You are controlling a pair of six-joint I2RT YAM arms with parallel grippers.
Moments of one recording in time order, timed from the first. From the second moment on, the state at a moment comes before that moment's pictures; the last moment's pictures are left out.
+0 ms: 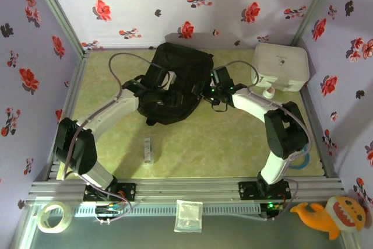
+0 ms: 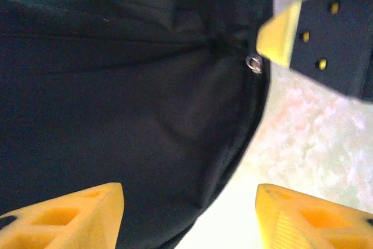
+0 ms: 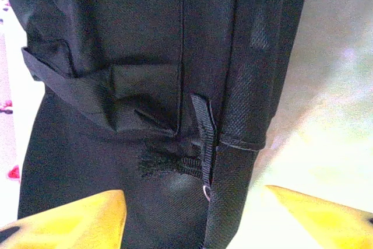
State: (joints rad) left arm -0.61 1.59 1.29 -0.62 0.11 -0.35; right arm 0.50 1.76 1.16 -0.23 -0.27 0.86
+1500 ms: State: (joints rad) left arm -0.62 2.13 1.80 -0.63 0.28 -0.68; right arm 0.37 1.59 0.83 -0.24 -0.30 0.72
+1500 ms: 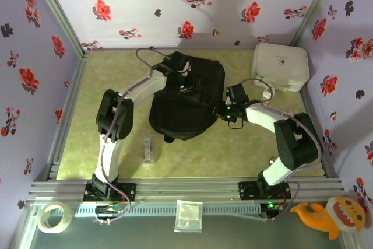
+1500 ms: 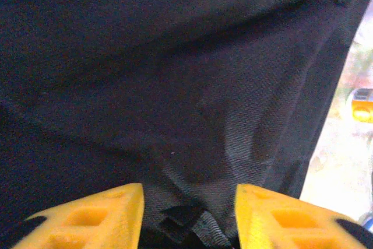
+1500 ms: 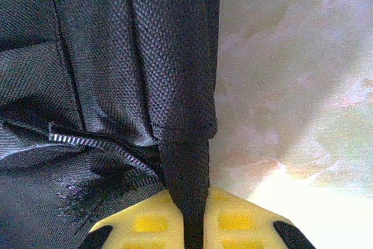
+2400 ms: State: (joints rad) left arm -0.62 2.20 1.89 -0.67 0.25 -0.68; right arm 0.37 1.57 0.82 -0.25 -0.27 0.72
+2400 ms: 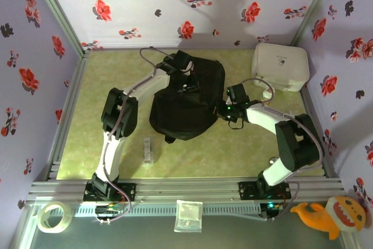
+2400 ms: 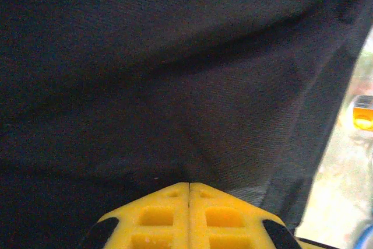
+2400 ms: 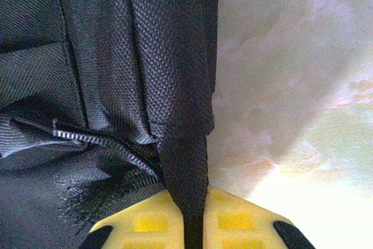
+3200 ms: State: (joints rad) left arm -0.52 1.98 1.64 -0.73 -0.14 -0.55; right arm 0.33 1.58 0.91 -0.36 0.02 0.64
